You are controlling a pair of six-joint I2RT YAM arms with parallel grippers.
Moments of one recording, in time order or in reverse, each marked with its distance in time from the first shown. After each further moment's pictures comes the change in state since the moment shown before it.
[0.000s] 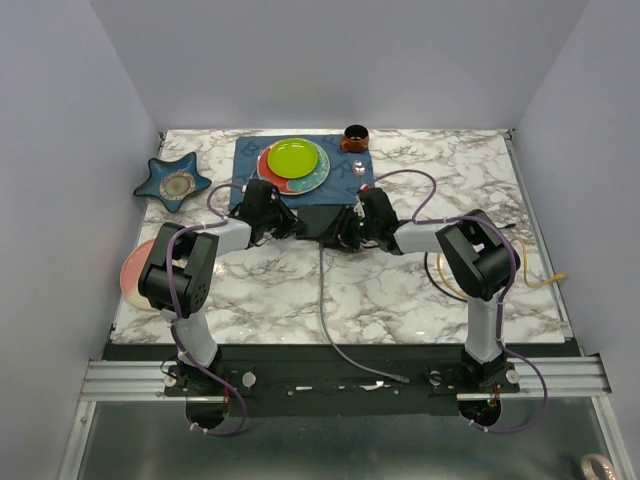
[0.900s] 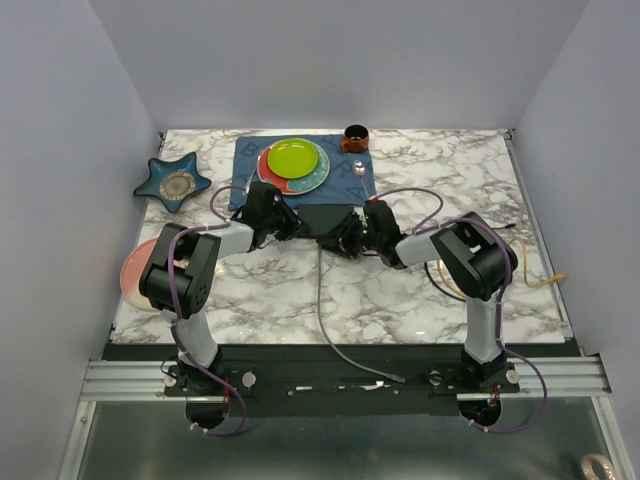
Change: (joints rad) left arm -0.022 0.000 -0.025 0.046 0.008 -0.013; right arm 0.008 0.010 -0.139 0.258 0.062 0.247
